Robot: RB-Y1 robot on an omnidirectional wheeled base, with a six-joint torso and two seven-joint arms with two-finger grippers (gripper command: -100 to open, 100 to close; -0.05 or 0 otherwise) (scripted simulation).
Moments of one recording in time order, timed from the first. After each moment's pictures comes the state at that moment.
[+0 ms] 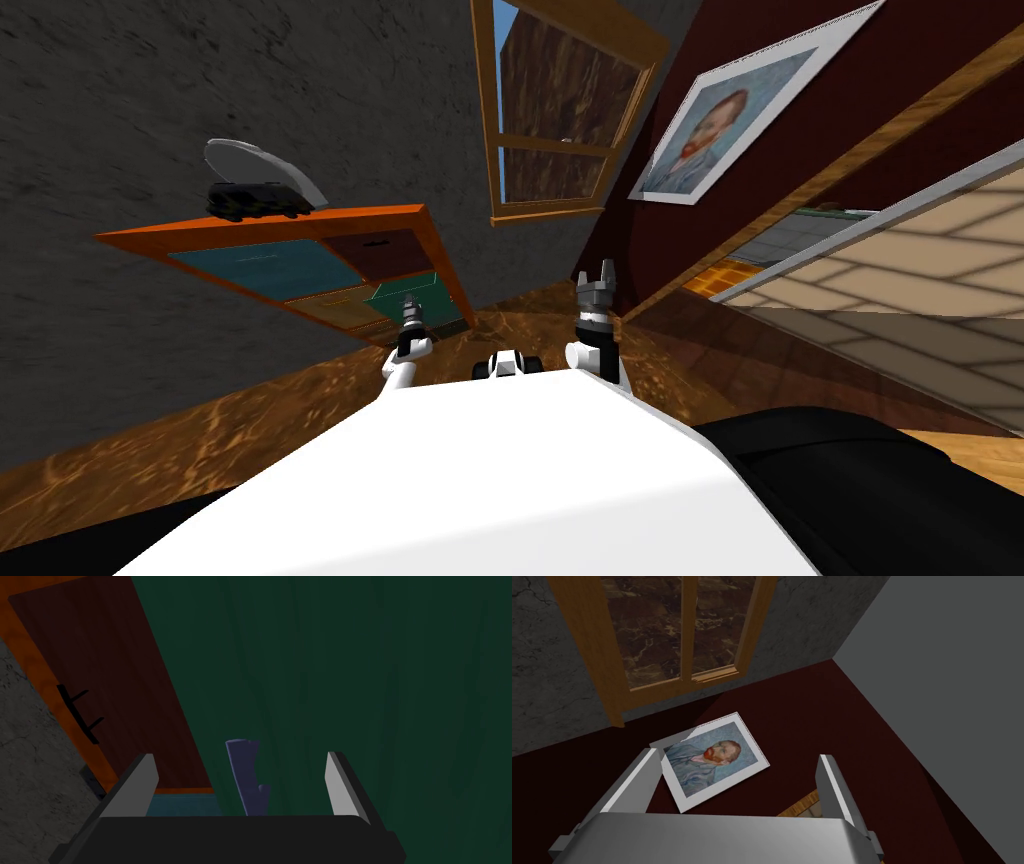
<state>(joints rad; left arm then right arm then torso) -0.11 0.22 0.35 -1.02 0.09 -0.53 -0.08 0.51 0.05 -0.01 -2.27 -0.08 -0.41 0.01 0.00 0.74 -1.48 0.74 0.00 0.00</state>
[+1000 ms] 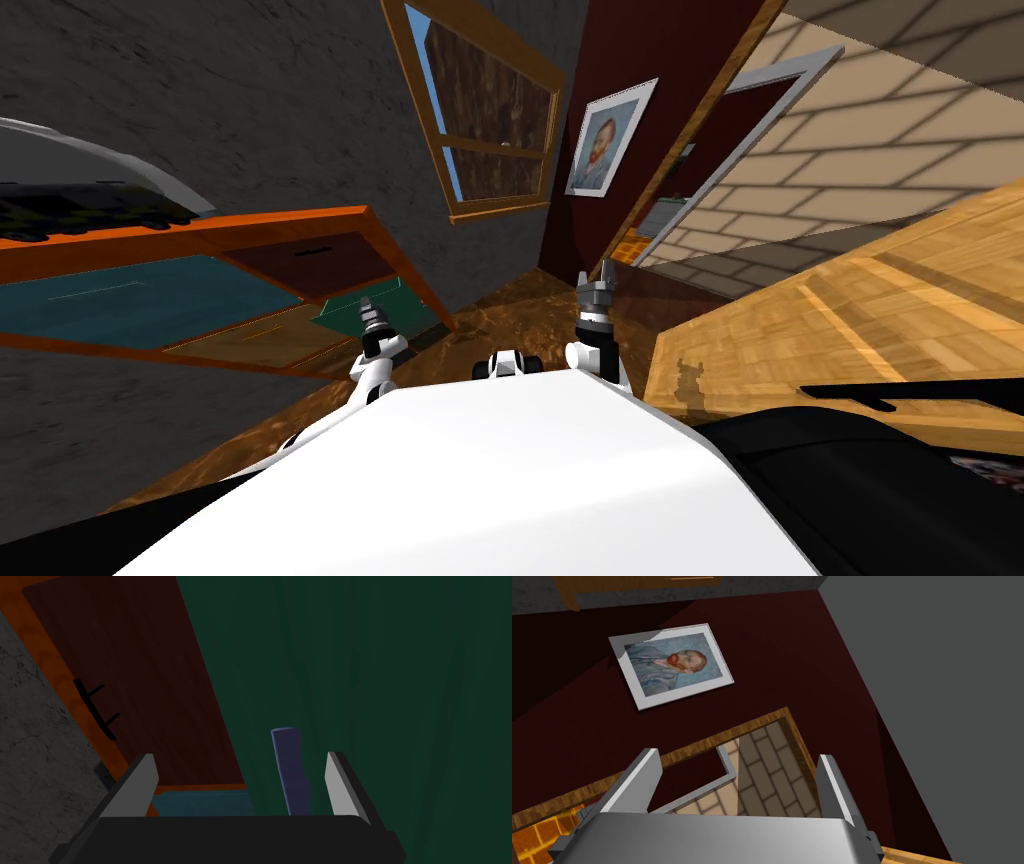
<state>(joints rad) -0.24 0.34 0.63 -0.84 0.12 -0.52 -0.15 0.51 0.05 -0.01 -2.27 -0.08 -0.41 0.01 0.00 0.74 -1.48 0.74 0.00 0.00</state>
